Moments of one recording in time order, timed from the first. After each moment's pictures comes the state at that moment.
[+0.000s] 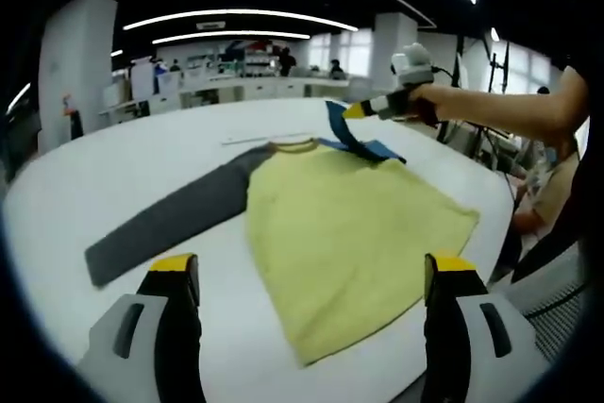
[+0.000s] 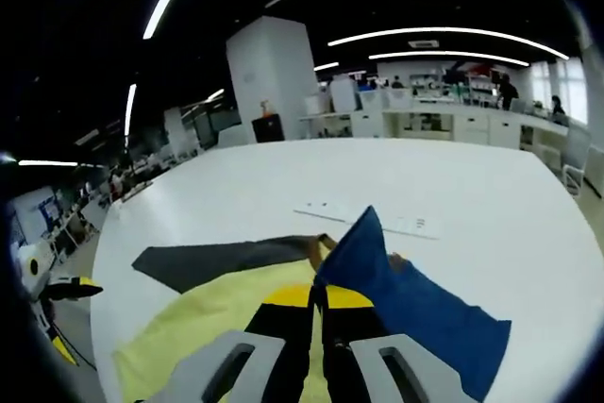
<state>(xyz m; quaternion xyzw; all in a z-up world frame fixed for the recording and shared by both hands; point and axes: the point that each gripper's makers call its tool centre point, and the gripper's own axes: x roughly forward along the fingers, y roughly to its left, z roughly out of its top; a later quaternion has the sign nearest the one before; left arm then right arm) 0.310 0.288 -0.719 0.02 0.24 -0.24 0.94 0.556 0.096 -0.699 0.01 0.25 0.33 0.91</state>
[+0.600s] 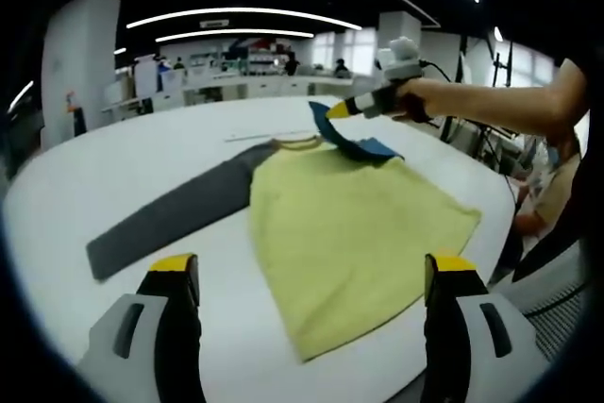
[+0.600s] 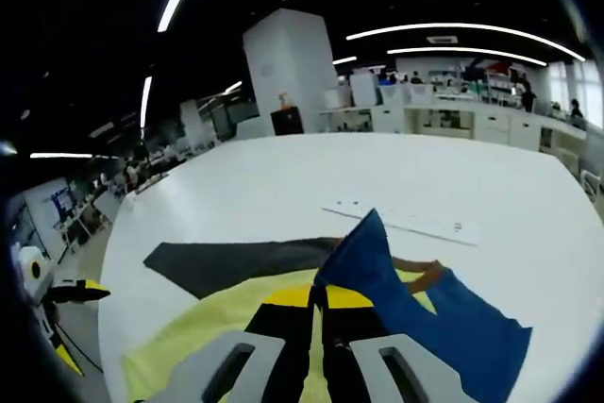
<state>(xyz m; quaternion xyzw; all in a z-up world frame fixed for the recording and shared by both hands) 0.308 0.291 -0.720 0.02 0.24 -0.23 0.94 0.551 0.146 -0.699 0.00 0.26 0.37 0.89</state>
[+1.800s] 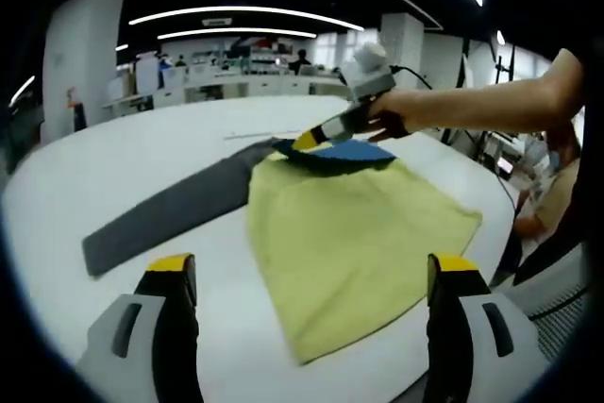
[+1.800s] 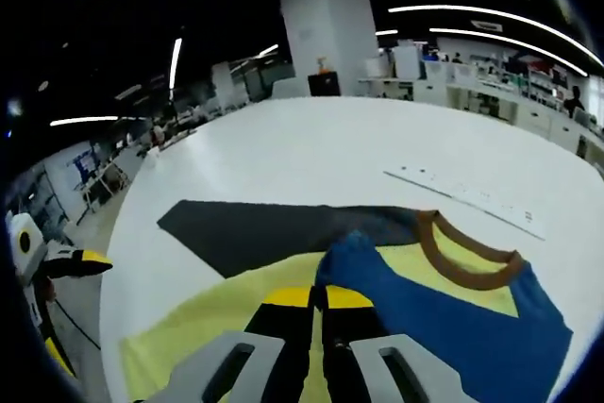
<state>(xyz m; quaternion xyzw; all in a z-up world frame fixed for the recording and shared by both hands) 0.311 0.291 -0.727 0.01 0.24 -0.24 0.94 0.525 0.219 -0.757 -0.04 0.32 0.43 0.84</state>
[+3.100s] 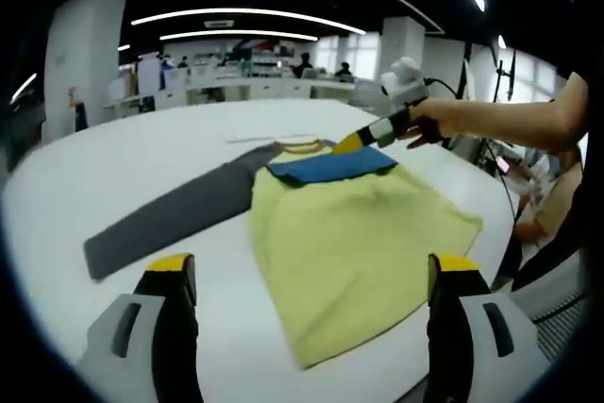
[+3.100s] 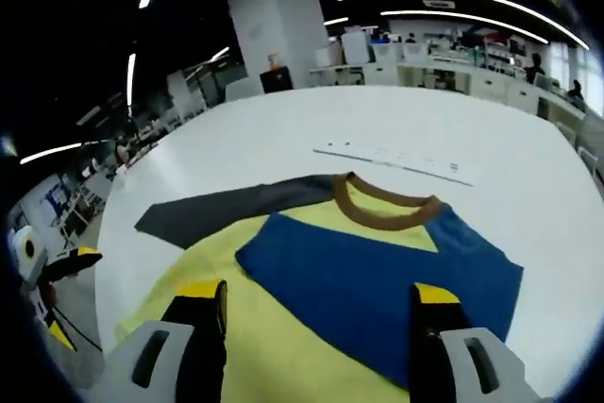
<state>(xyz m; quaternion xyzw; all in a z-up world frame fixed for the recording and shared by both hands) 0.317 0.297 -0.724 0.01 0.24 -0.23 0.94 0.523 0.110 -0.750 -0.02 0.35 0.34 0.87</state>
